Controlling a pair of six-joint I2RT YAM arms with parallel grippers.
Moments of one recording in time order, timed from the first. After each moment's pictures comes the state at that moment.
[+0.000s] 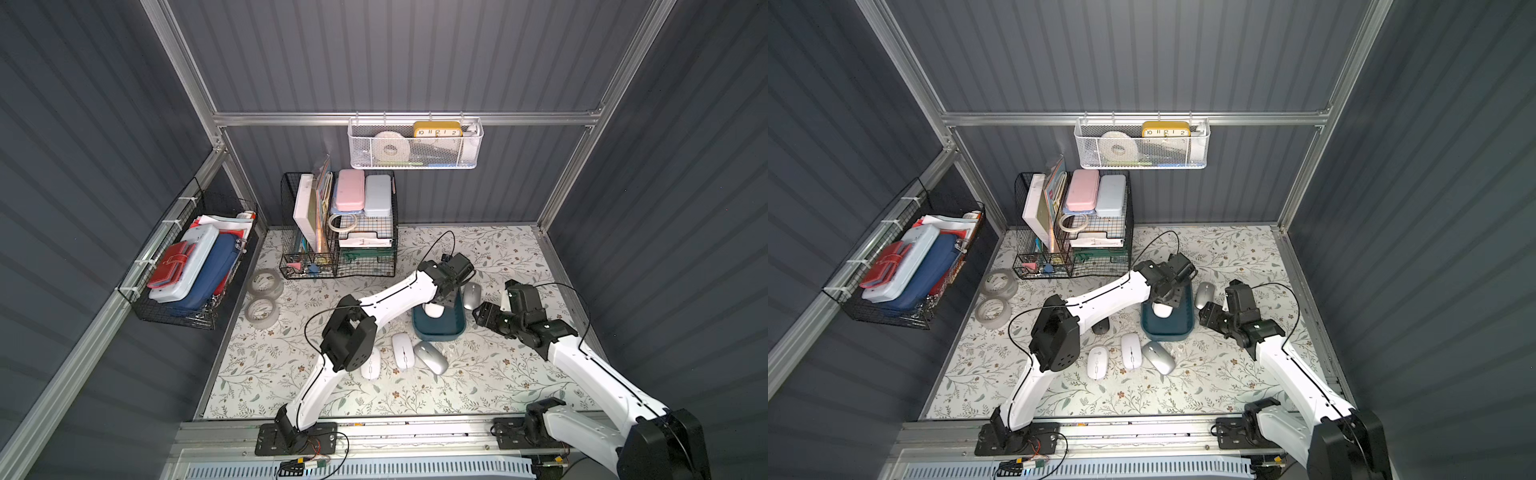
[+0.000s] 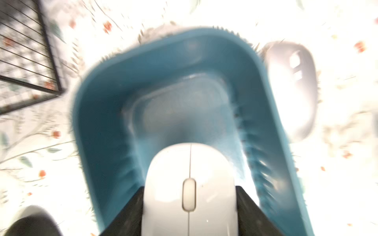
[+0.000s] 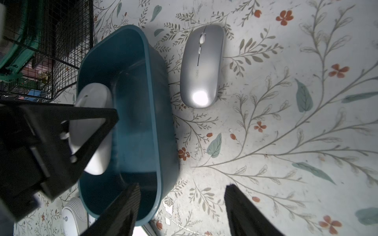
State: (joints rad) left arm -0.95 2.27 2.07 -0.94 -0.26 -0.50; right arm 0.23 1.06 0.62 -0.43 -0.13 0.60
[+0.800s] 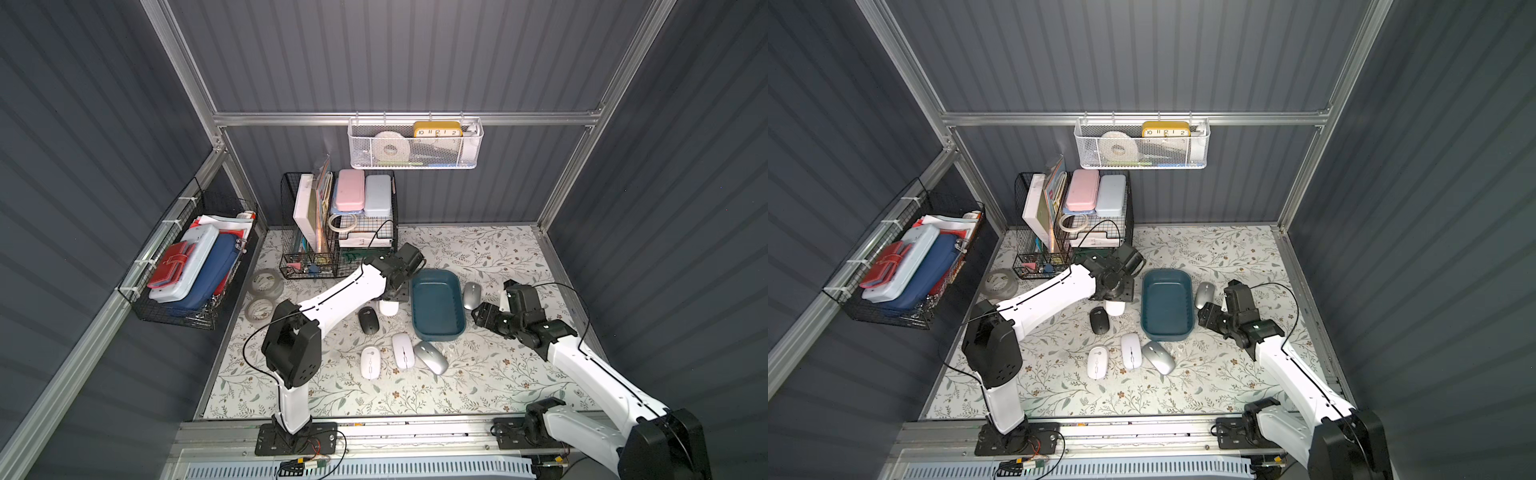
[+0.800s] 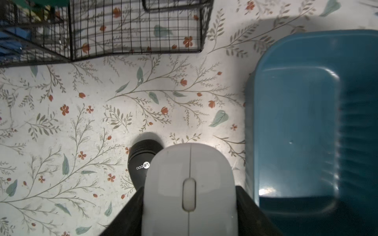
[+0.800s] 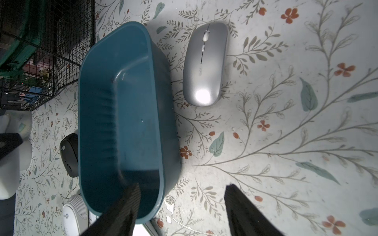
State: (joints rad) left arm -0.76 1.89 1.63 -0.99 -0.27 -0.60; right arm 0.25 1.05 0.62 -0.43 -0.13 0.60
